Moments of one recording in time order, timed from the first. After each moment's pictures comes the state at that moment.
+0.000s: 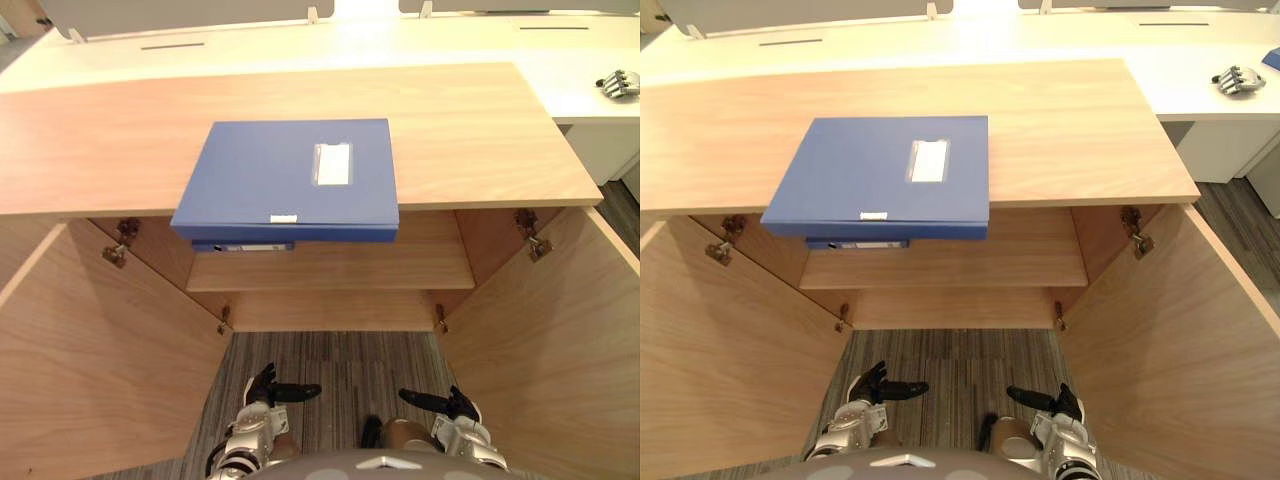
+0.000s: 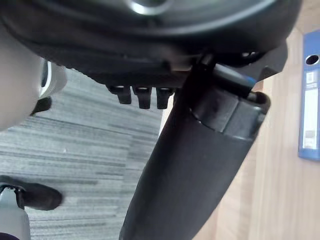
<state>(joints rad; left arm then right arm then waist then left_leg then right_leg) -0.03 -0.06 0.22 1.02 0.01 -0.02 0.10 0.01 0.00 -0.29 0.99 0.16 0.02 -0.18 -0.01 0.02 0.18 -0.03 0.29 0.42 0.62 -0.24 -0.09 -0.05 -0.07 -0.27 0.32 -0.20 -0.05</state>
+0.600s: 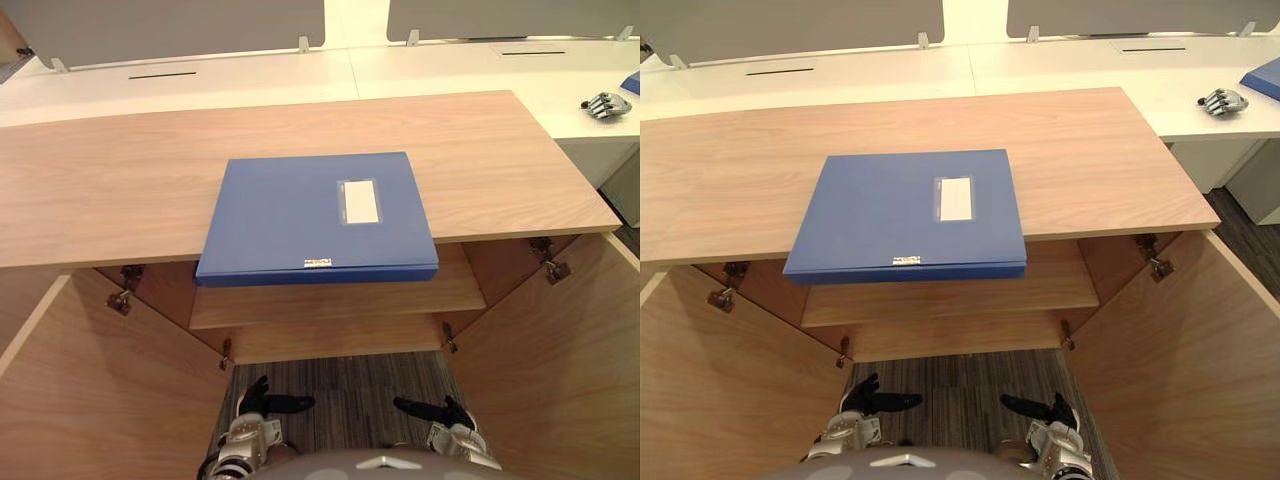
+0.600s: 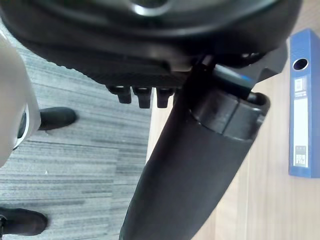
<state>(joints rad) 0.00 -0.03 0.20 1.05 0.01 -0.01 0.10 0.03 0.00 -0.30 1.03 0.16 0.02 -0.18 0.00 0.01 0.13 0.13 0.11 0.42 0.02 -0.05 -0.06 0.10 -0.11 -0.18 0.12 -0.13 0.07</state>
